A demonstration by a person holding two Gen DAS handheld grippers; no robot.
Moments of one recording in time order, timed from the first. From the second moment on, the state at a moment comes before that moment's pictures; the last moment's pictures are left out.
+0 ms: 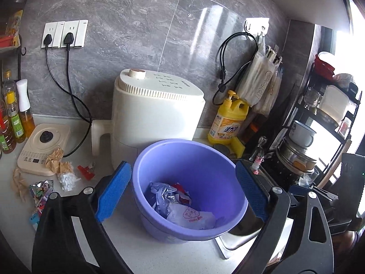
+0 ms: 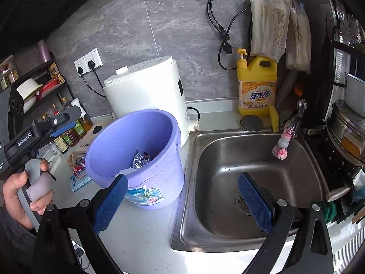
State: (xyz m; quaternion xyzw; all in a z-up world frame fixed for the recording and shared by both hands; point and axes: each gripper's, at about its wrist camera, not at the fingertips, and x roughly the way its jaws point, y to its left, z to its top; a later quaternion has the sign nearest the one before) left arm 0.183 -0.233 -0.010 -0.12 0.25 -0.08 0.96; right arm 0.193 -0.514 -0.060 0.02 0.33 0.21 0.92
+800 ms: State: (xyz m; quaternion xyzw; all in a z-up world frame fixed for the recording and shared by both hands) left arm 0.115 -0.079 -0.017 -0.11 0.29 0.05 0.95; right arm 0.181 -0.337 -0.074 0.01 0.35 0.33 0.88
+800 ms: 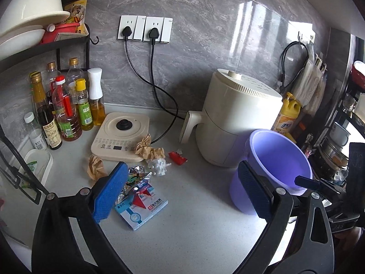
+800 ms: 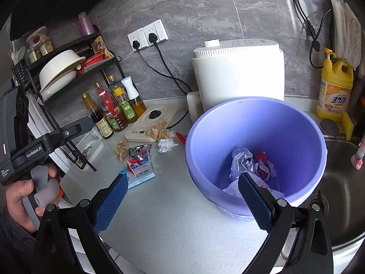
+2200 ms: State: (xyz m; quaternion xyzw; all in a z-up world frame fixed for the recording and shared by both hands) left arm 0.185 0.091 -0.133 -0.17 0.38 0.04 0.91; right arm 0.226 -0.172 -0.125 0.00 0.42 0.28 0.86
